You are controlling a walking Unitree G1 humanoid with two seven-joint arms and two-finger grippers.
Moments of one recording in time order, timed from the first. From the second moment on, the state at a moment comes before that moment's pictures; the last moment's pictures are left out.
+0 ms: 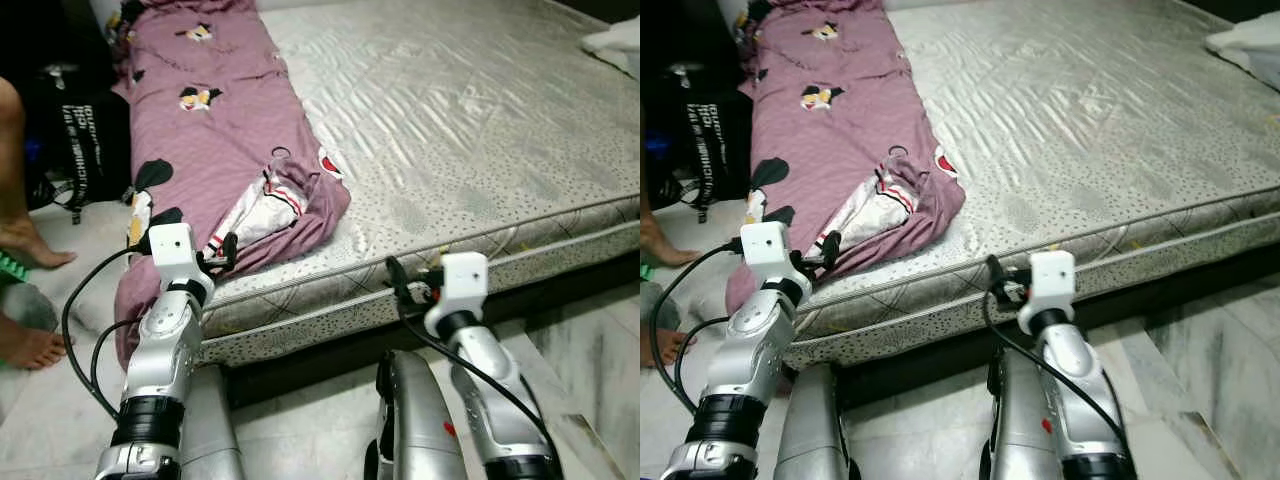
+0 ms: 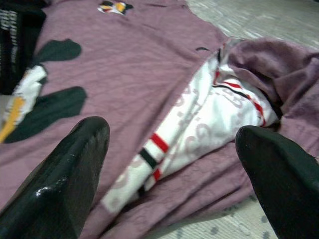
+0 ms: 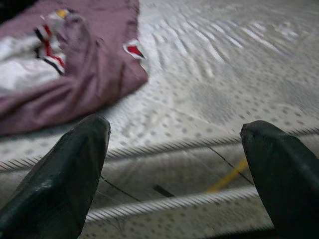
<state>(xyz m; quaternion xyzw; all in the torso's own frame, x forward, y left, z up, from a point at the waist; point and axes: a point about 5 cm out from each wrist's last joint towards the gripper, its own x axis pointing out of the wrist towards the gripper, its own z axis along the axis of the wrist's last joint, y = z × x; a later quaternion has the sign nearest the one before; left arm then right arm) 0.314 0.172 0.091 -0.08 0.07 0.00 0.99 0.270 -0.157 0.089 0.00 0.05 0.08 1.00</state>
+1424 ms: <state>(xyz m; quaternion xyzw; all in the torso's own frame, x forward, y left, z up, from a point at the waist) 0.382 0.091 0.113 -0.13 0.16 -0.14 0.97 0.180 -0.182 0.115 -0.03 0.13 0.05 0.99</state>
